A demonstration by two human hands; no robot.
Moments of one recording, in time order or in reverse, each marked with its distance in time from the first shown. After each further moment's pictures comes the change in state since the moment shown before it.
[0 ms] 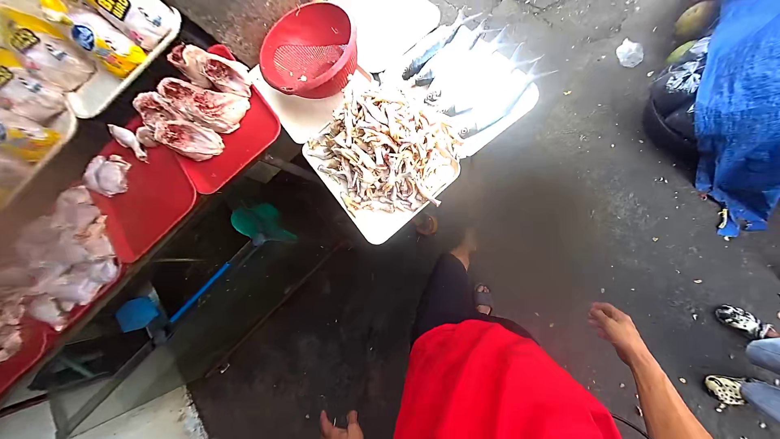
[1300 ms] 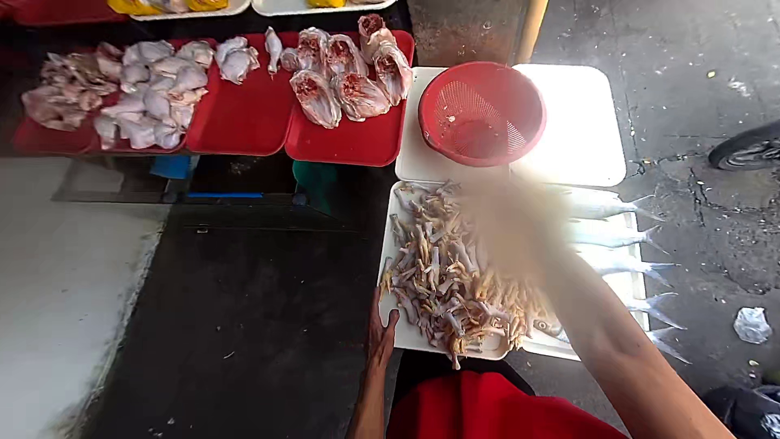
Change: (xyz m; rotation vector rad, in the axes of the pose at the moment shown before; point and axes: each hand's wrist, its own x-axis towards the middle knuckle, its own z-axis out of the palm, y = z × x) left_hand 0.138 0.453 0.108 -0.652 0.061 0.088; right_hand 0.092 -0.725 0.454 -0.827 -0.381 -0.645
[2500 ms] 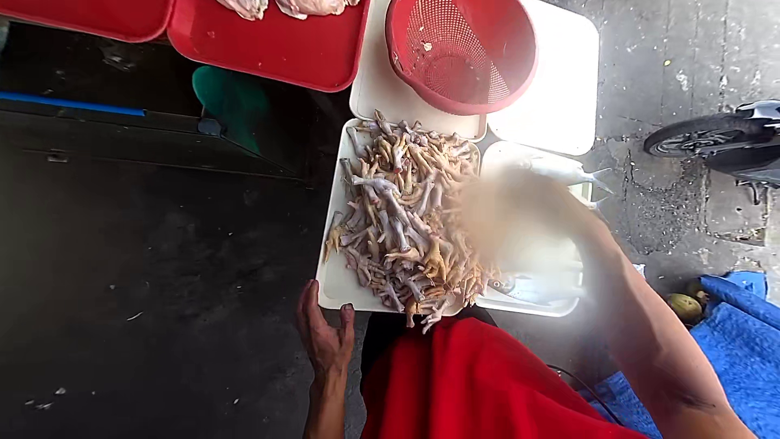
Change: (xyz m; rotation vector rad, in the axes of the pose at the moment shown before) left_hand -0.067 0.038 -0.005 0.208 0.234 0.205; right_hand -0.085 0.041 -0.097 -0.339 -0.313 -0.653
